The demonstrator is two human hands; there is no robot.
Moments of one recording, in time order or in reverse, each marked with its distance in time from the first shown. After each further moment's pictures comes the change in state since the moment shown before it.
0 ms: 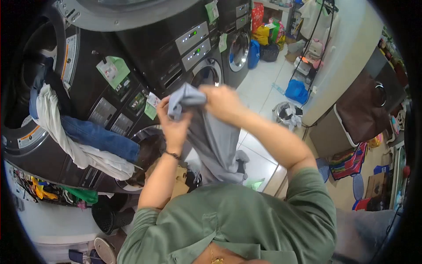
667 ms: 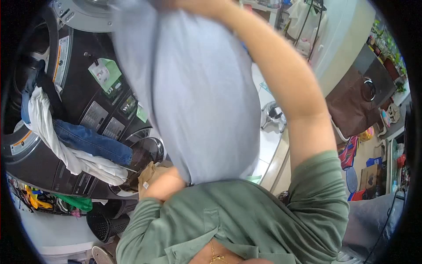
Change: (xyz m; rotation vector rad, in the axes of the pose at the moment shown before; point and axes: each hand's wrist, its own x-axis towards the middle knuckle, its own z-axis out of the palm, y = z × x) left_hand -0.054 0.011 -0.002 -0.656 -0.918 -0.712; right_hand 0.157 -0.053 -0.153 -0.151 0.514 -0.675
